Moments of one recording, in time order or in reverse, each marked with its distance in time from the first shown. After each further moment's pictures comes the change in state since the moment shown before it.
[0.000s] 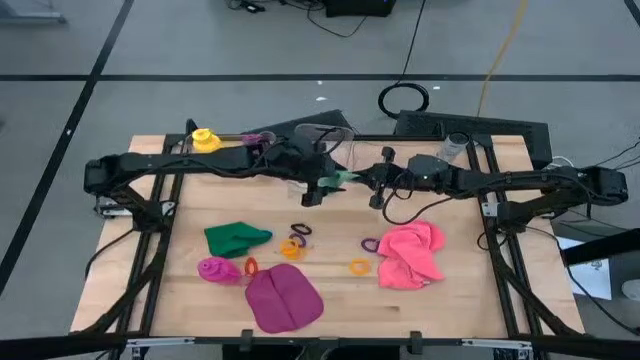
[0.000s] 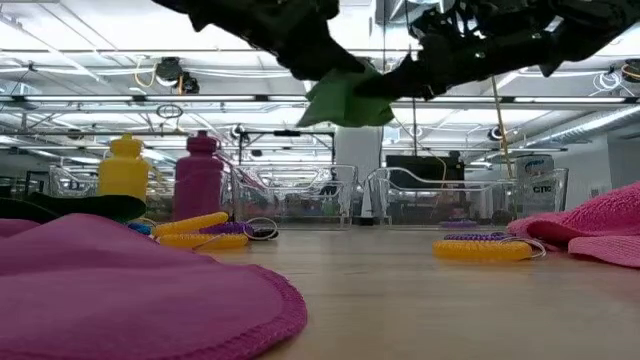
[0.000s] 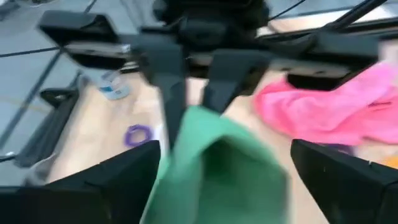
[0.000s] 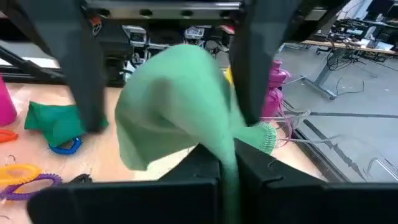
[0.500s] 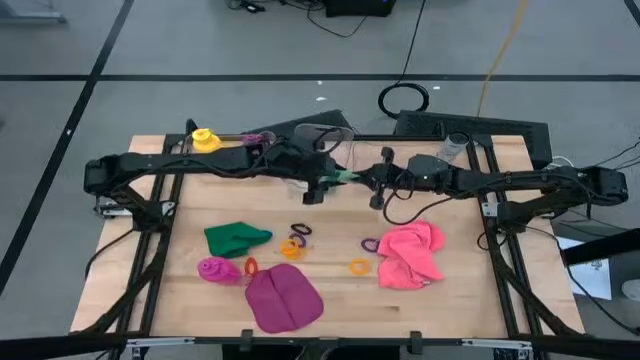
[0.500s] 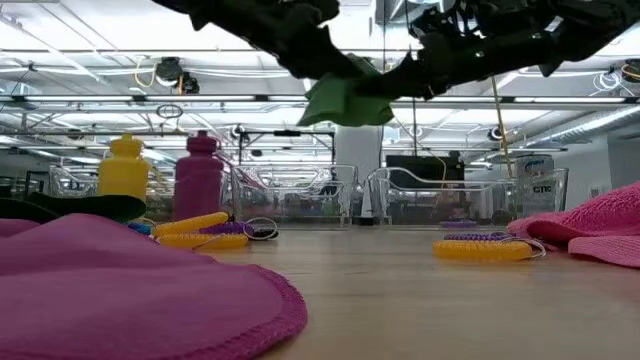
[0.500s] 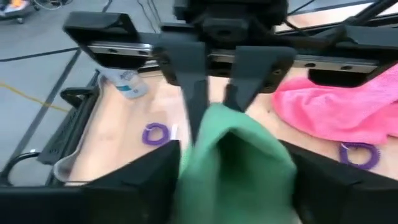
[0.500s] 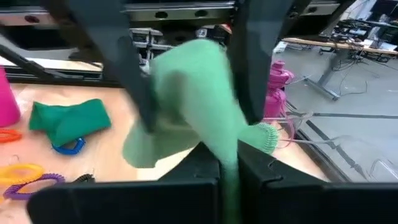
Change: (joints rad) left arm 0.001 0.000 0.000 0.012 -0.057 0.021; right arm 0.000 0.000 0.000 -0.001 -0.021 -0.001
